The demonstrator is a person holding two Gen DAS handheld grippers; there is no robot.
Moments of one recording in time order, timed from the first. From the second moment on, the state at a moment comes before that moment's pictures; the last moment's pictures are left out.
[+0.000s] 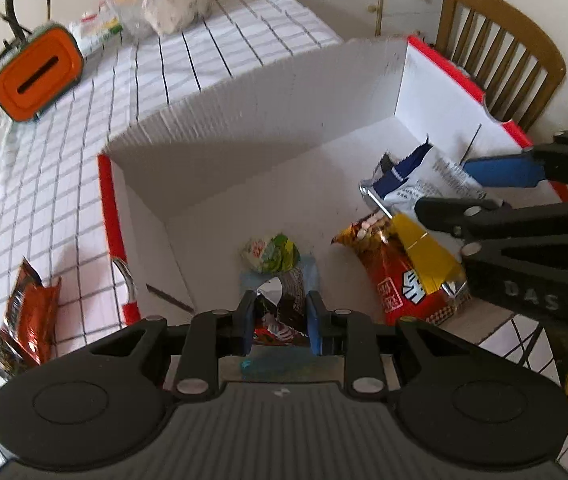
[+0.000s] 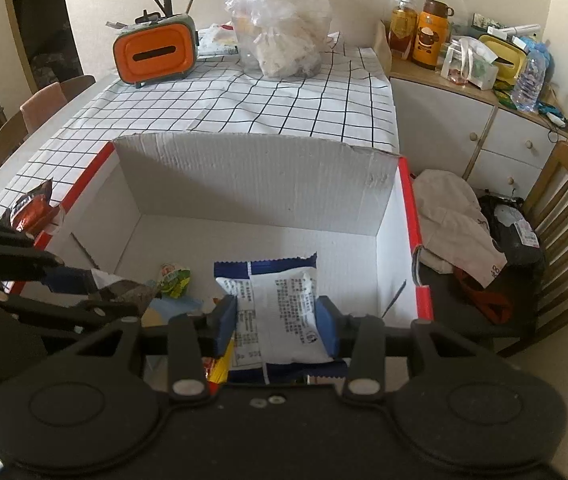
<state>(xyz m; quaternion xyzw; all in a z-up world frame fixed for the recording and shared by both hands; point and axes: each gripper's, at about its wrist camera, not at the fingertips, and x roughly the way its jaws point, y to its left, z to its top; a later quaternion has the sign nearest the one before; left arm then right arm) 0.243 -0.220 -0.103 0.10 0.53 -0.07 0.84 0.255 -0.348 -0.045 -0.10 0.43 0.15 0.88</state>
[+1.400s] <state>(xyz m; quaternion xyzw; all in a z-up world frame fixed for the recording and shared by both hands) 0.176 -0.132 -0.027 0.01 0.44 -0.07 0.89 0.178 -0.309 0.027 -0.03 0.37 0.22 0.90</state>
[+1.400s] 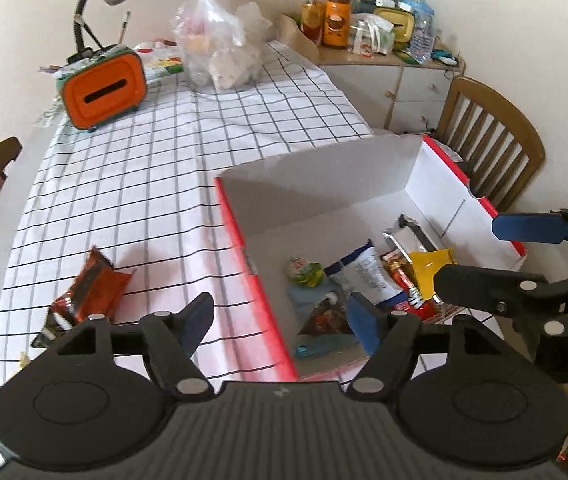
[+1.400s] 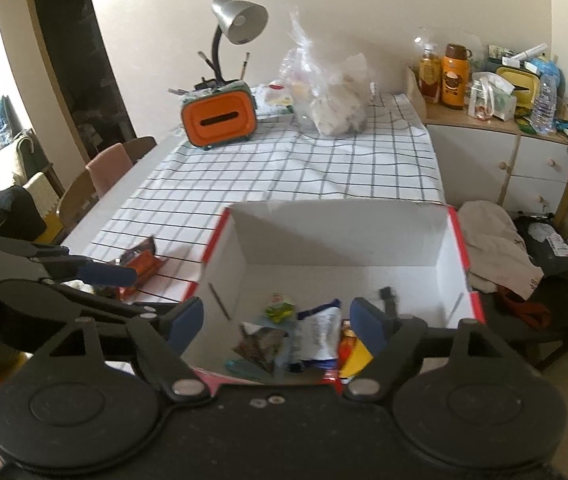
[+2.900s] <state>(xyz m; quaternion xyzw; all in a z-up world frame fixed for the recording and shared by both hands) 0.158 0.144 -0.112 -0.09 0.53 0.14 0.83 0.151 -0.059 -0.084 -0.12 0.43 0.32 0.84</state>
